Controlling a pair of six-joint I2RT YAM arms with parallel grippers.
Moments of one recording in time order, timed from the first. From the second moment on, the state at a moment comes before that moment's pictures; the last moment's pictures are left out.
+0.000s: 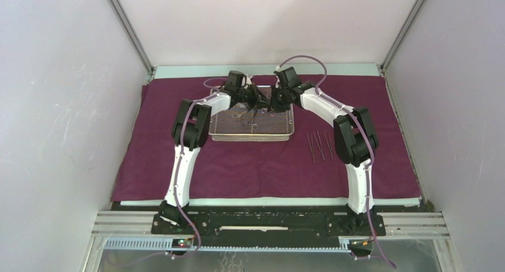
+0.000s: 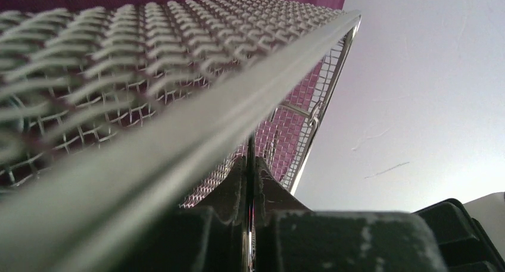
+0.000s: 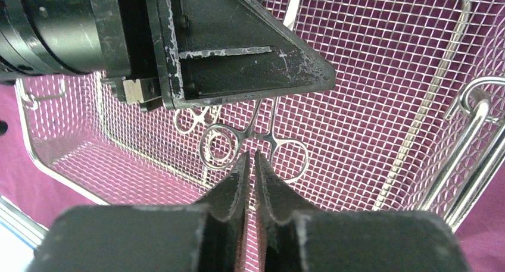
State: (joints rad) left arm -0.35 2.45 1.82 -0.04 0.79 -1.08; right arm 0.48 2.10 1.68 -0.45 -0.21 0.47
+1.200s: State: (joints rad) left arm -0.41 1.98 1.20 1.05 0.81 -1.48; right arm 0.42 1.36 1.18 -0.28 -0.43 0.67
